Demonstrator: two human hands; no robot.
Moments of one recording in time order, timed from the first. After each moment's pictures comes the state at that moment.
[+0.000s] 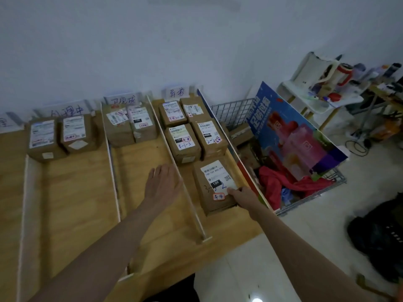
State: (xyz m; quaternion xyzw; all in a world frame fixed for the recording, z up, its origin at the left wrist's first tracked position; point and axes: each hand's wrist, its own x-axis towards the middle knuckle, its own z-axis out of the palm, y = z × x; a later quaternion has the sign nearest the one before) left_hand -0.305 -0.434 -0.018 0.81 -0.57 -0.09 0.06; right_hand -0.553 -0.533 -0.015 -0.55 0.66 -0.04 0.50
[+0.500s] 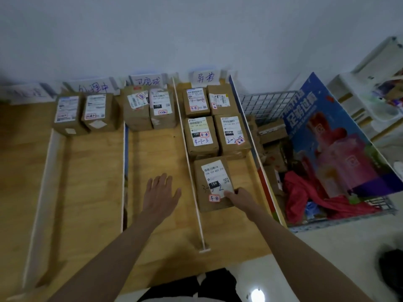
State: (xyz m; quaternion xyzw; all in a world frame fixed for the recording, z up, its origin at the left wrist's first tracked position) left_hand -0.310 -0.427 -0.063 0.88 -0.44 -0.16 -0.01; right_hand -0.517 -0.596 -0.084 -0.61 0.59 0.09 0.52
